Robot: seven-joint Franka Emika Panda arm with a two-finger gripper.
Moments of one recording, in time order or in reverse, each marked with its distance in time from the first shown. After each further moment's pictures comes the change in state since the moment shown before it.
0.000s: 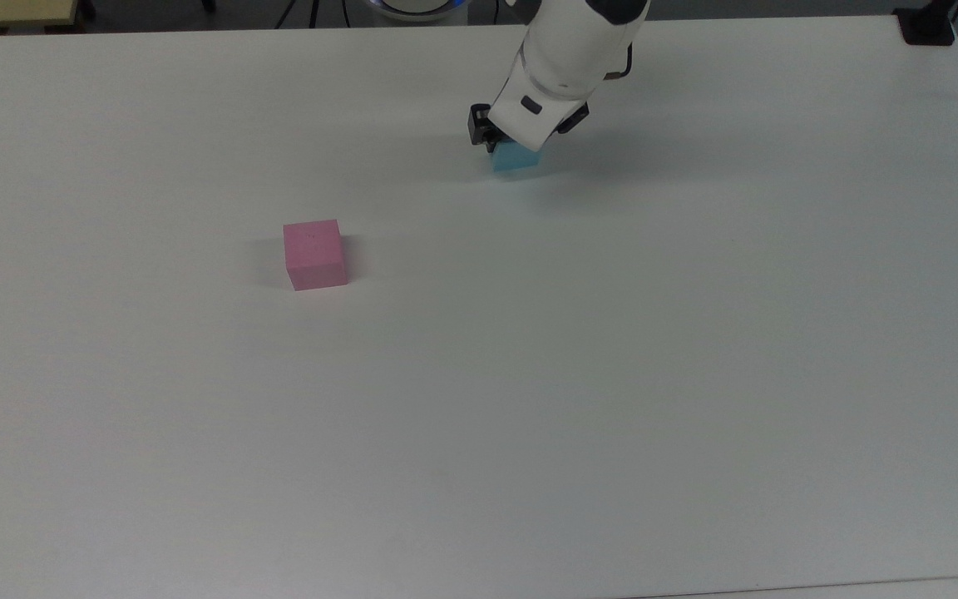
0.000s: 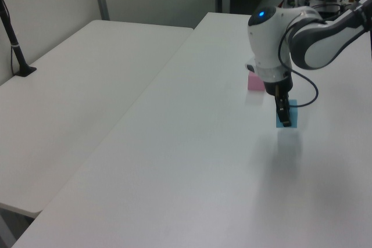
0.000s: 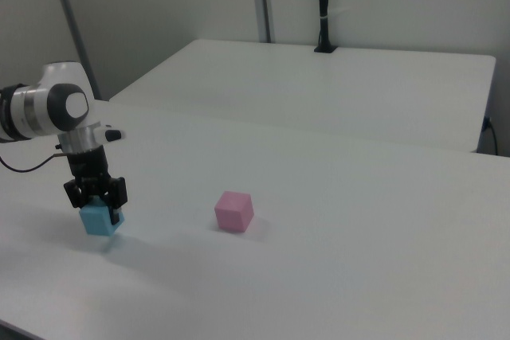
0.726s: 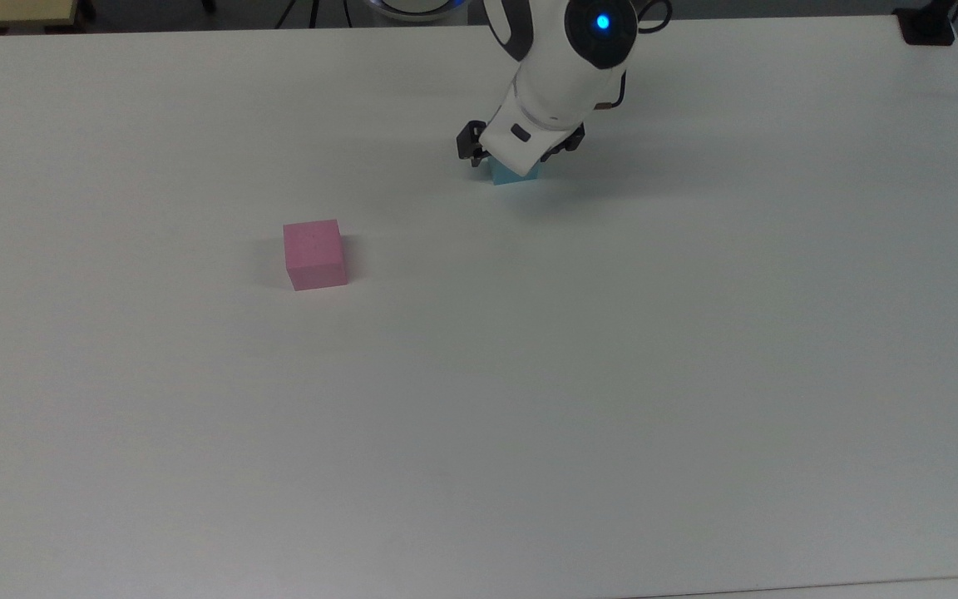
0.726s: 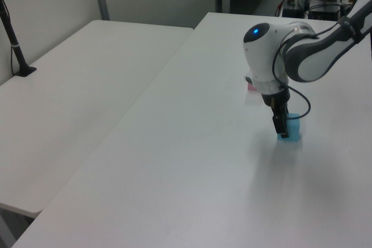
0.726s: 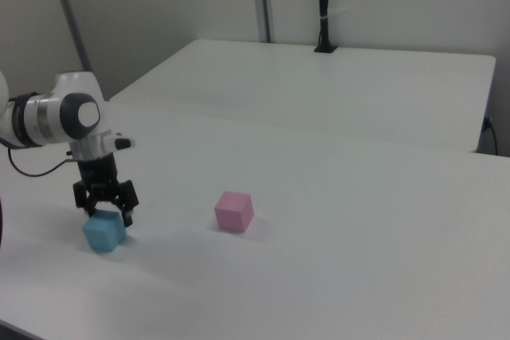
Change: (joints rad) arm -0.025 0.055 0.003 0.006 -0.005 0.037 0.055
